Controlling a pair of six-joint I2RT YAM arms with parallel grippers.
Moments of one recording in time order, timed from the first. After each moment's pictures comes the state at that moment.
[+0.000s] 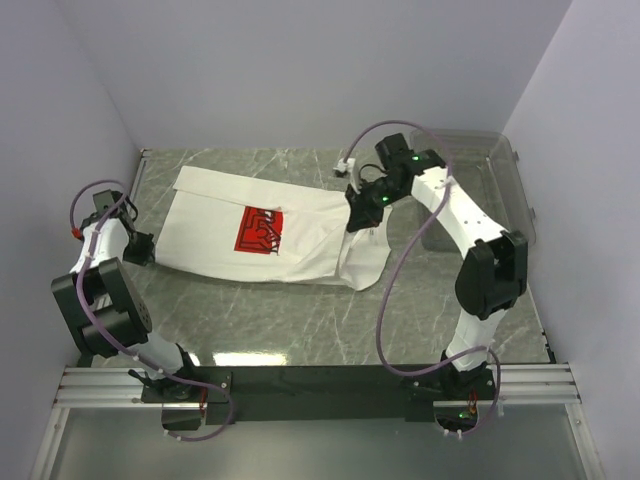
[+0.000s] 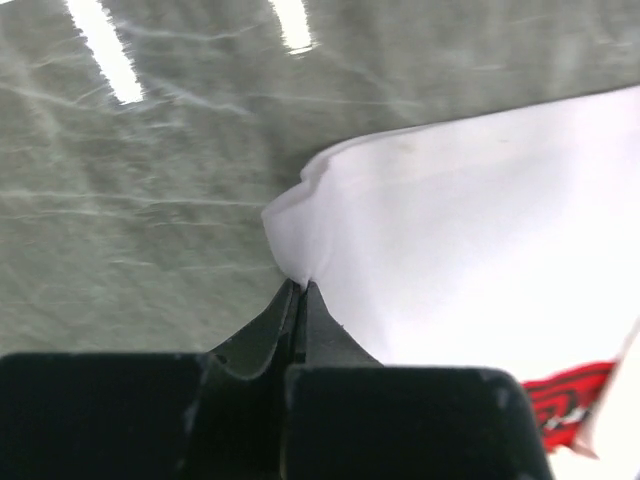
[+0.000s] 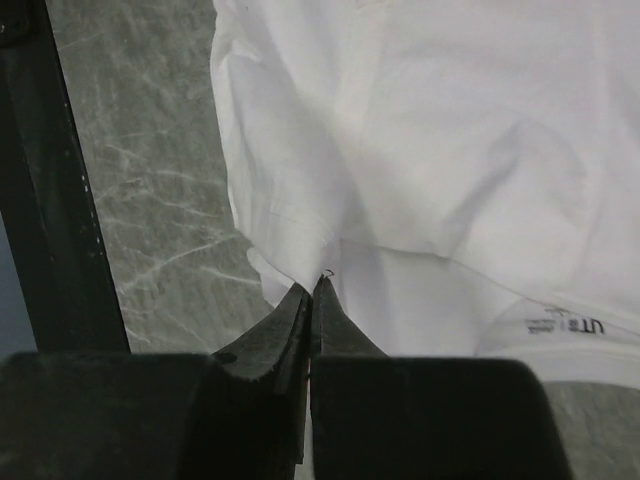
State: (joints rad) left arm 0.43 1.55 1.06 -0.70 -0.14 -0.91; right arm 0.39 1.82 1.68 -1.05 -0.75 -0.69
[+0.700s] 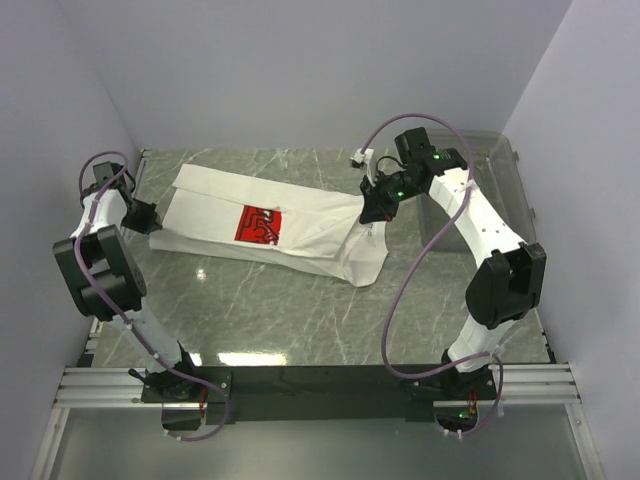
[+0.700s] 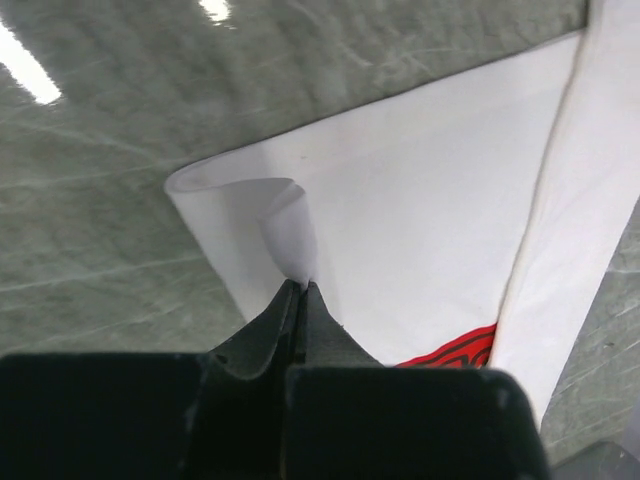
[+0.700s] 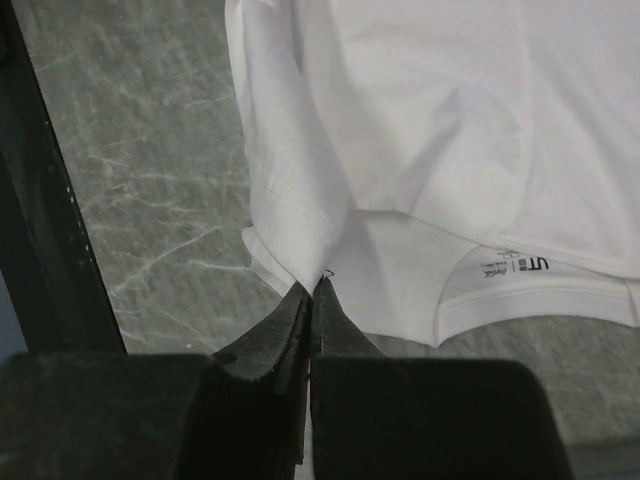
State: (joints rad) left arm 0.40 1.80 1.36 -0.67 0.03 -0.87; right arm 0.30 1.72 1.67 -1.07 -0.74 -0.68
